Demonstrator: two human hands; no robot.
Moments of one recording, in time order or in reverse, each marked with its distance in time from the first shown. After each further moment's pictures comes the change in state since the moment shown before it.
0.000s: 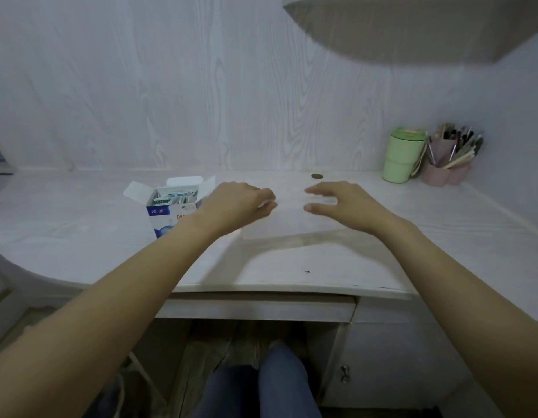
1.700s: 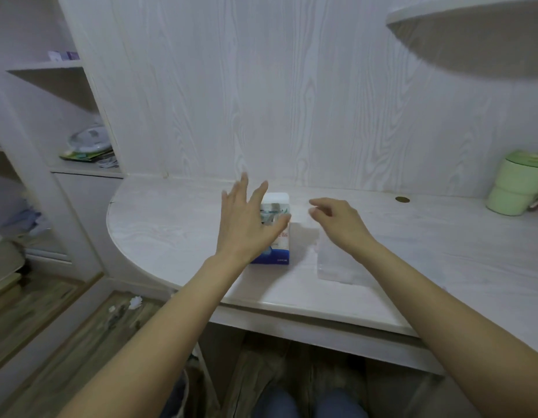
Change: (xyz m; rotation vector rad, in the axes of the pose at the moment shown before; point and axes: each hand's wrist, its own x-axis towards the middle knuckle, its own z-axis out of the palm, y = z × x) left_hand -0.083 -0.080 -0.007 -0.296 0.235 -0.627; right_hand 0.072 -0.118 0.098 0.375 0.080 0.014
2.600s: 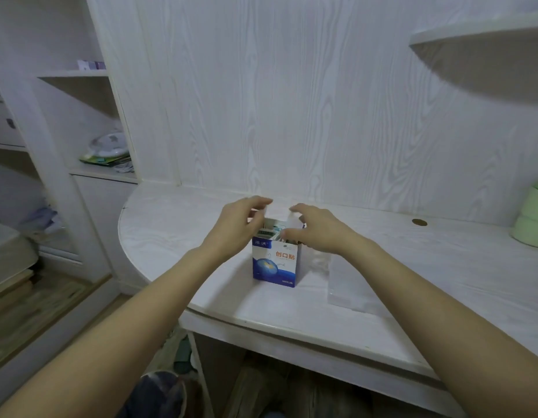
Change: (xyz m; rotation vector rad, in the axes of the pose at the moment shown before) left_hand 0.031 -0.036 -0.020 -0.348 -0.092 -0.039; right_hand 0.041 -0.037 0.020 -0.255 -0.314 -0.086
